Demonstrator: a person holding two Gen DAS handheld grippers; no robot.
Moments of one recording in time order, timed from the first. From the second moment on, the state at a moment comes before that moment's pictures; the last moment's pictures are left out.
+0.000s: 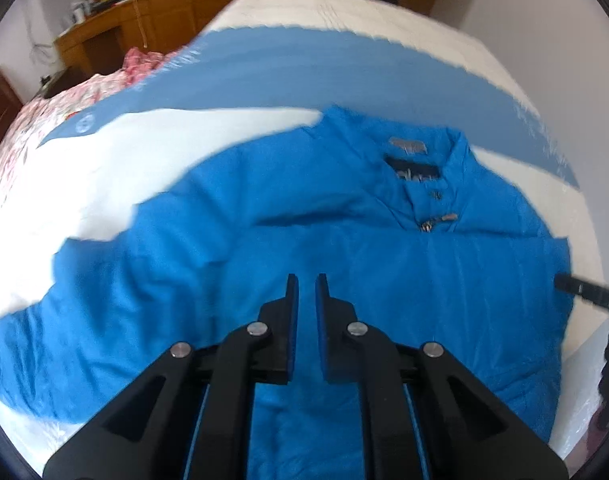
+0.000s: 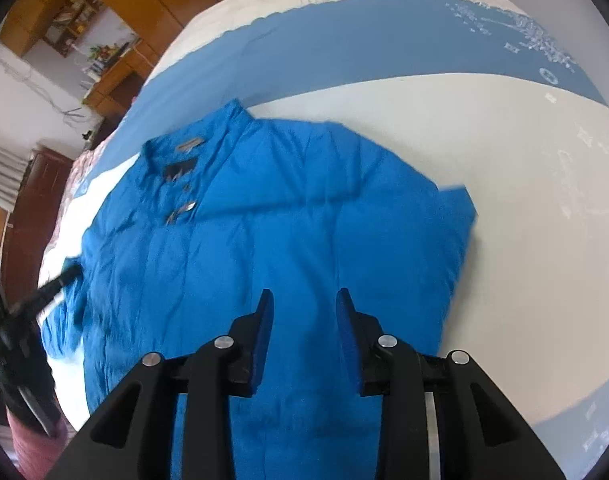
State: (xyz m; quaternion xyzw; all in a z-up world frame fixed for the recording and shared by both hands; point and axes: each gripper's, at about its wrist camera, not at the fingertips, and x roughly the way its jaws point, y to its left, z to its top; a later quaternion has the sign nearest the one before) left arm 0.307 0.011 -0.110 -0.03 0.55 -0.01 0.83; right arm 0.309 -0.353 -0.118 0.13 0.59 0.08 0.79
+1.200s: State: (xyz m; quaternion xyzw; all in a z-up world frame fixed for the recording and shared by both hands) left arm 0.199 0.132 -0.084 -0.04 0.54 0.08 0.83; right arm 0.207 -0.360 -0.090 0.14 0.57 0.11 0.80
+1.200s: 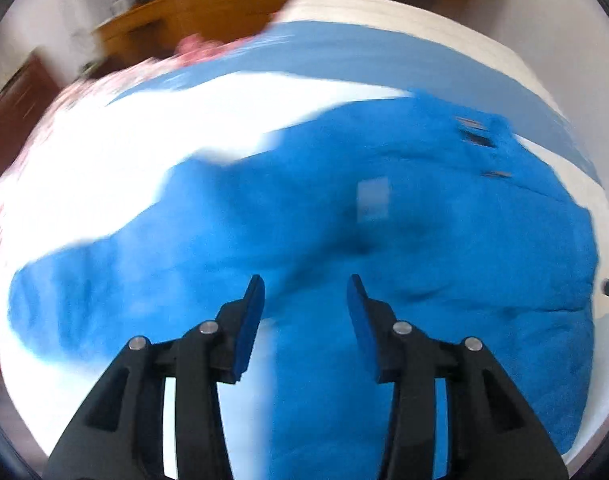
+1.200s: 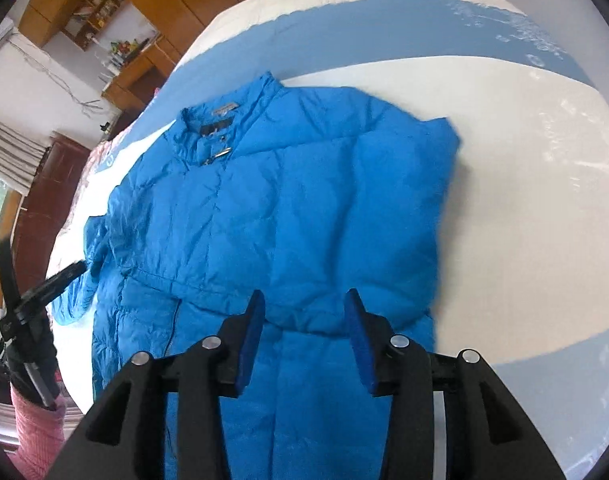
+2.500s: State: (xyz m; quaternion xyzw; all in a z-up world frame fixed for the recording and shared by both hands) left arm 0.098 0.366 -0.030 -0.27 0.37 0.28 0.85; right arm 0.201 -0.372 -0.100 0.15 0.58 0.08 0.80
